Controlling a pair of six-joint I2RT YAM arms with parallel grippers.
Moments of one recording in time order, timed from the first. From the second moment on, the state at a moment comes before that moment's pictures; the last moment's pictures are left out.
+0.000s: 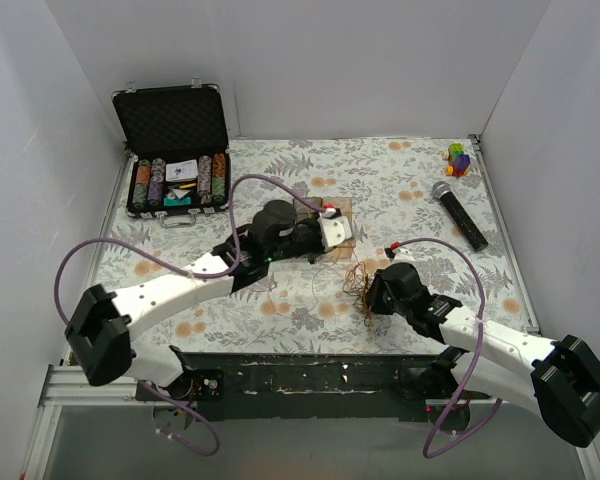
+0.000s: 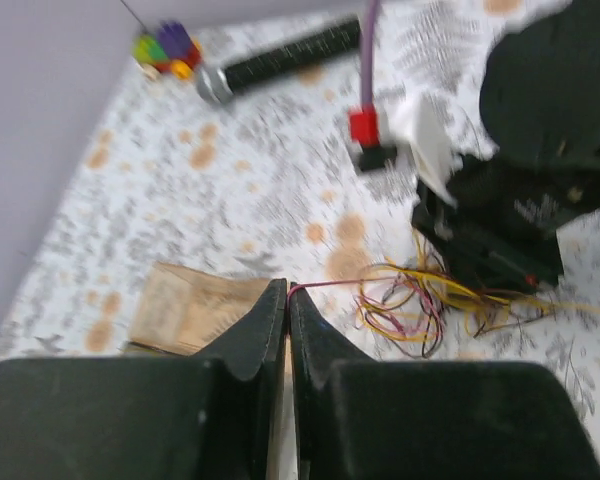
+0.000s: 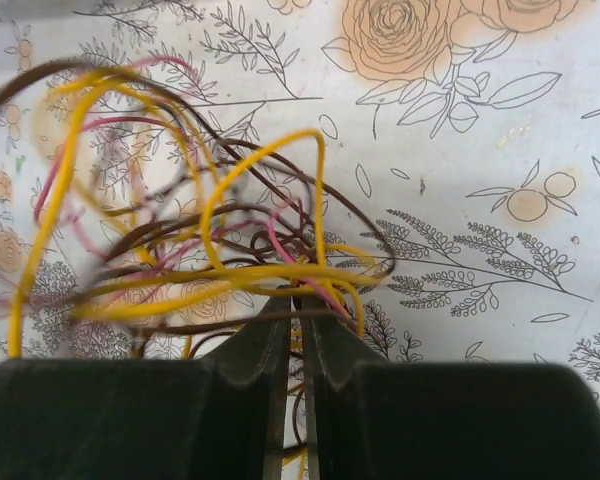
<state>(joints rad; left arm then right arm) -0.90 1.43 1.01 0.11 0.32 0.45 0.72 0.97 0.31 -0.07 0.13 0.70</state>
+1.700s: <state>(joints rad) -0.64 1.41 1.57 0.61 0.13 1.26 0.72 1.01 0.29 -0.06 0.13 0.73</state>
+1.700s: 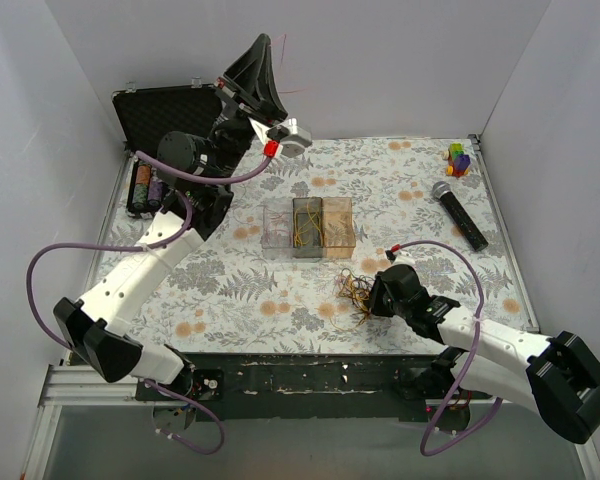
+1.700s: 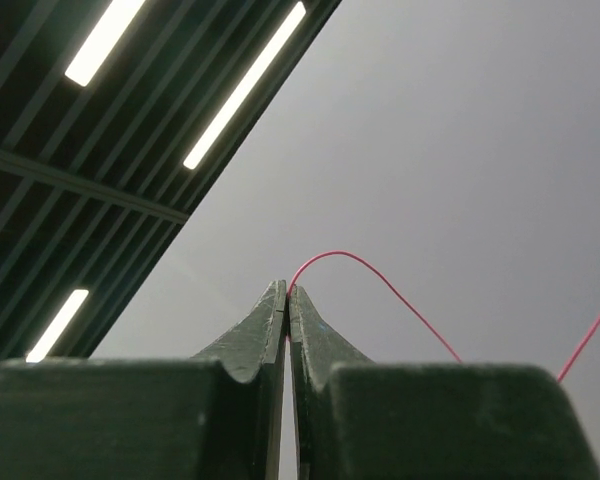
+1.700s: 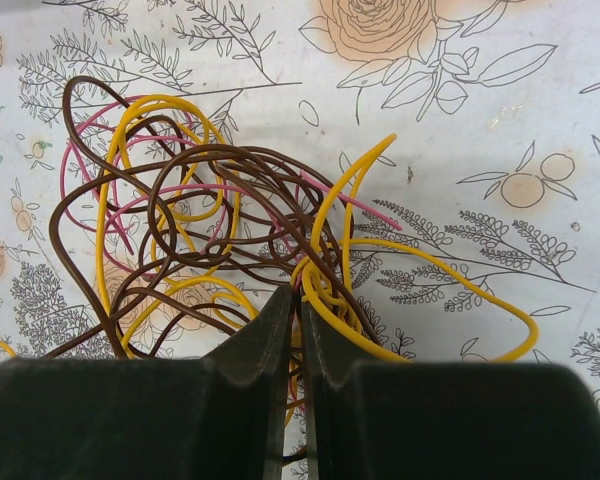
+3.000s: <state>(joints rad) -0.60 1.56 1.42 0.76 0.25 1.28 0.72 0.99 0.28 -0.07 0.13 0.73</state>
